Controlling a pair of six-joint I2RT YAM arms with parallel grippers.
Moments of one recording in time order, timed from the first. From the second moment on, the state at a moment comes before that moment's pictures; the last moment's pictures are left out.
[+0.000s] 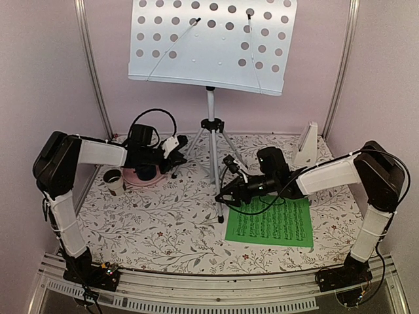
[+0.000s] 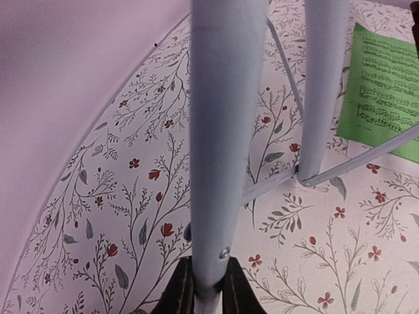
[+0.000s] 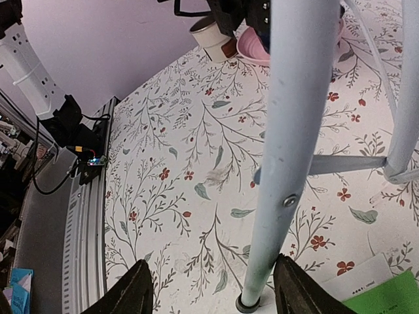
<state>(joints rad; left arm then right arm) -0.39 1.91 1.17 0.15 0.54 0.65 0.74 1.80 0.95 0.33 -0.69 0.17</state>
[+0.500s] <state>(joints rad) -0.38 1.86 1.09 0.18 0.56 0.59 0.80 1.85 0.98 0.35 -0.67 0.20</state>
